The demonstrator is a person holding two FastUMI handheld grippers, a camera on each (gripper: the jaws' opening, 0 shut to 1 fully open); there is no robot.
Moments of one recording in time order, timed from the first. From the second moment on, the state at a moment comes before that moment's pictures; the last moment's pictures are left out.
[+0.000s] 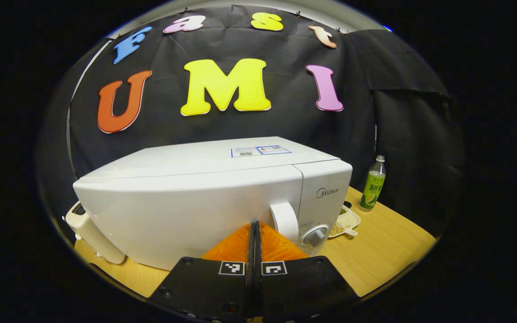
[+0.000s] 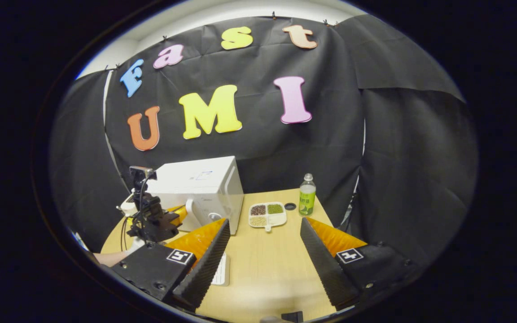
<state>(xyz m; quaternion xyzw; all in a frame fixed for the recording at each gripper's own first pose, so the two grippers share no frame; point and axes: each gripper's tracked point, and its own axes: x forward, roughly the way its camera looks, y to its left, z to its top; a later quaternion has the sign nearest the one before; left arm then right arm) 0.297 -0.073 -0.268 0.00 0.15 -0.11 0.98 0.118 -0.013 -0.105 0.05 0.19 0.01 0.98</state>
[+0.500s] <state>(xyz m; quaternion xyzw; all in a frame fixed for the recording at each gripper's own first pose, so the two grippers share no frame) 0.253 -0.034 -0.237 0.03 0.13 -0.09 0.99 0.109 0.020 -0.087 0.05 0.16 0.02 0.99</state>
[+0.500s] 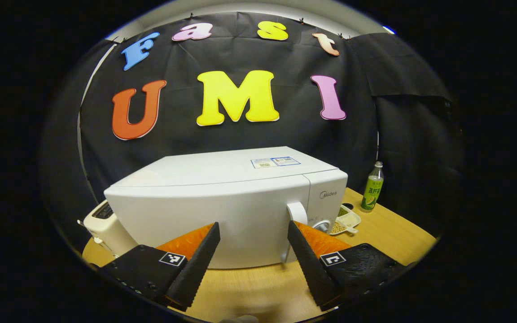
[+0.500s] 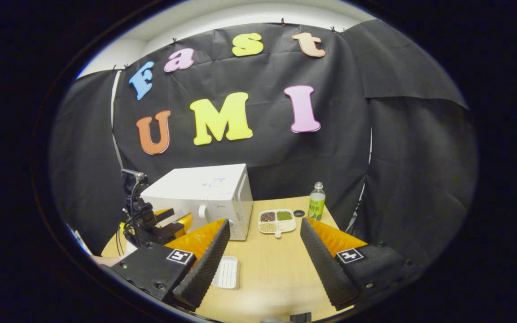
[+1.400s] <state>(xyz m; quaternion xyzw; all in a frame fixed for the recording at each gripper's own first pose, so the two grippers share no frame) 0.102 0.038 -0.116 0.02 0.08 -0.07 0.99 0.050 0.092 -0.043 0.02 0.11 0.04 0.99</state>
